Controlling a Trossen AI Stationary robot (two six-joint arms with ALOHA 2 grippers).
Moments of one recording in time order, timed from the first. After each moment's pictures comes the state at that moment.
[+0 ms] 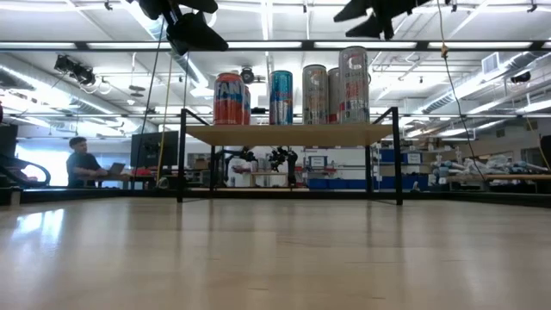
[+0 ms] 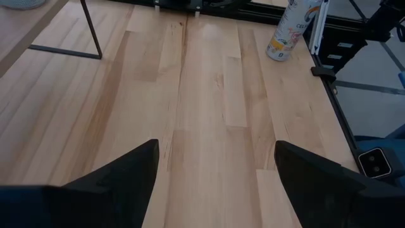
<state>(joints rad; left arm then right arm) -0.15 1.18 0.91 -0.27 -0.07 -0.21 -0.64 1.11 1.18 -0.16 -0.07 0.01</state>
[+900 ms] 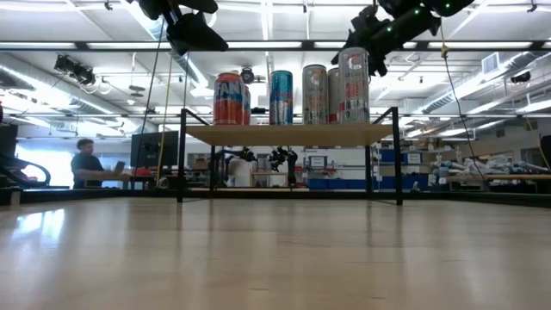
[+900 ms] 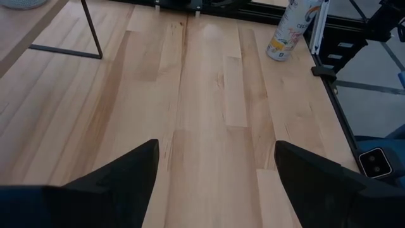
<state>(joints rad) -0.15 1.18 0.91 -0.28 -0.07 -0.21 -0.81 1.27 1.18 -0.25 -0.28 0.03</state>
